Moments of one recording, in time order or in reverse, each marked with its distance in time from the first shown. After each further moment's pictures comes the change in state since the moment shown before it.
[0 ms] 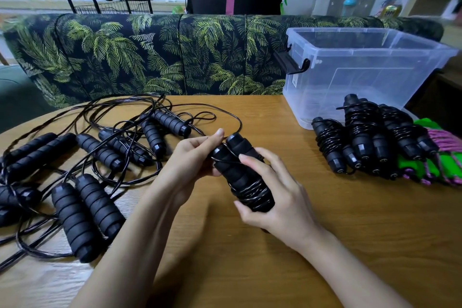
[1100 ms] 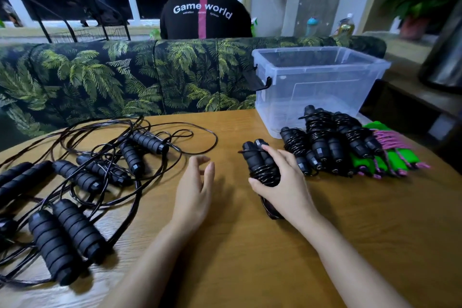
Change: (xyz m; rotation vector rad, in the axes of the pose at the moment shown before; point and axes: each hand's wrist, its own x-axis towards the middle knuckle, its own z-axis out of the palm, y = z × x) left_hand 0.006 -0.061 0.032 0.645 0.235 0.359; right_hand 0.001 0.039 -0.041 0.022 0.031 0.557
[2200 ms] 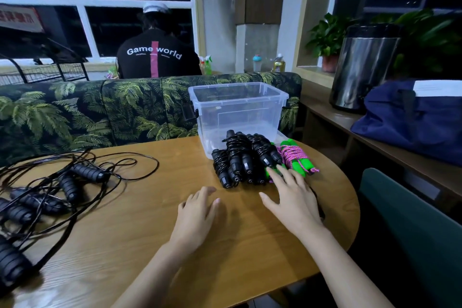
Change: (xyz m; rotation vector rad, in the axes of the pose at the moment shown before) left_hand -0.050 0.087 0.102 0.351 -0.301 0.186; right_hand -0.050 0.072 -0.164 -0.722 0.012 0.054
